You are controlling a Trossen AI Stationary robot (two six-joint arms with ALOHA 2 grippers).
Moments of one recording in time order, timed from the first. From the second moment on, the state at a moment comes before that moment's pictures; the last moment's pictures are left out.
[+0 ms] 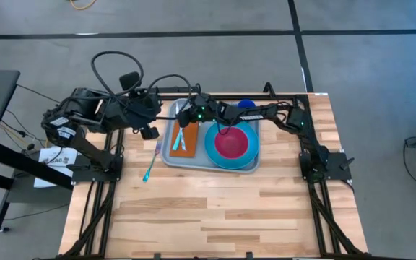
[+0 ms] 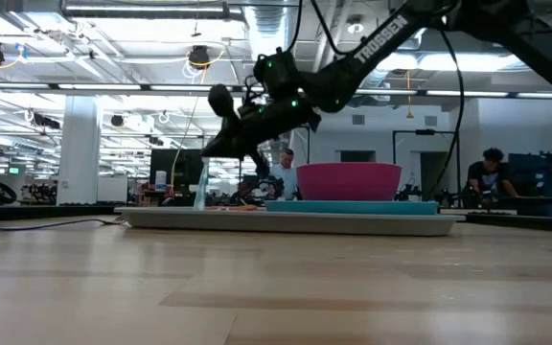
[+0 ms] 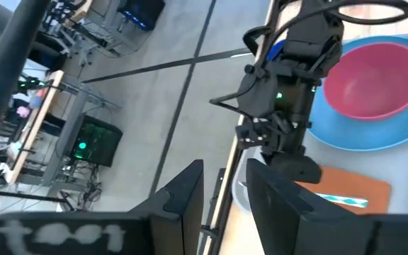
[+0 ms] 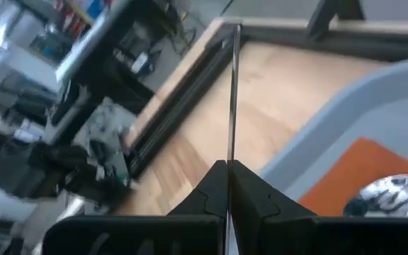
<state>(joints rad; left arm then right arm) -0.15 1.53 2.23 -1.57 -0.83 0.06 -0.34 2.24 1.58 0.29 -0.17 0.69</state>
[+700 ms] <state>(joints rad) -0.15 1.53 2.23 -1.57 -0.82 0.04 -0.27 2.21 1.58 0.18 0.10 0.77</state>
